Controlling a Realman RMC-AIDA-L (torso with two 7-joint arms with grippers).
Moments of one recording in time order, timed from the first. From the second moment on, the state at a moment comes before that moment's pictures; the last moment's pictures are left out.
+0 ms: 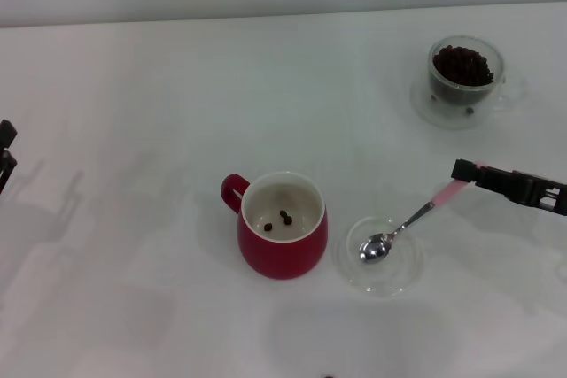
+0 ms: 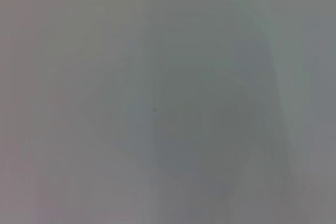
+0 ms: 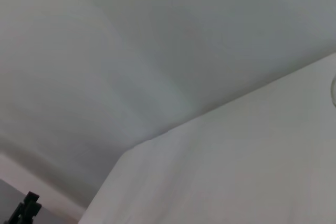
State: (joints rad) left arm -0.31 -2.08 -0.06 0.12 -1.26 -1.60 2.83; right arm 0.24 1.91 -1.00 -0.34 1.71 1.47 -1.49
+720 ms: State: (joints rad) left arm -0.33 -2.08 -0.06 0.12 -1.26 -1.59 2.83; right arm 0.25 1.91 -0.99 -0.34 1.66 1.47 -1.40
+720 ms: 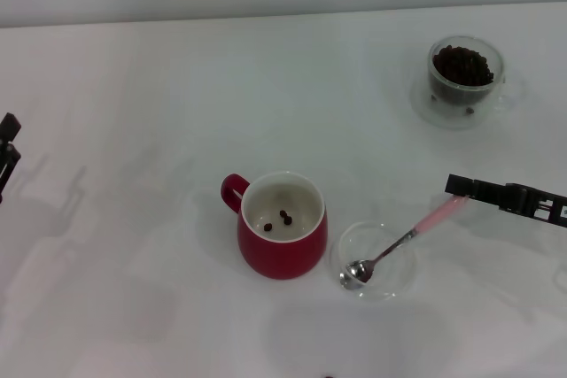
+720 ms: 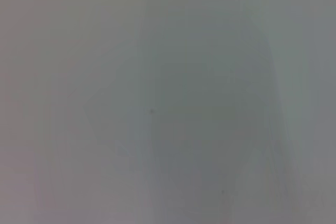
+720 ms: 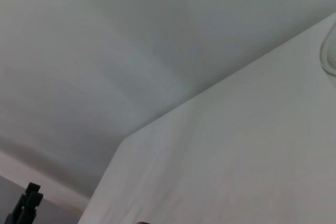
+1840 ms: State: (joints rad) left arm -0.32 -2.08 -0.06 0.10 -1.30 -1.60 2.83; right arm 0.25 1.88 -0.60 -0.36 1.66 1.39 -1.62
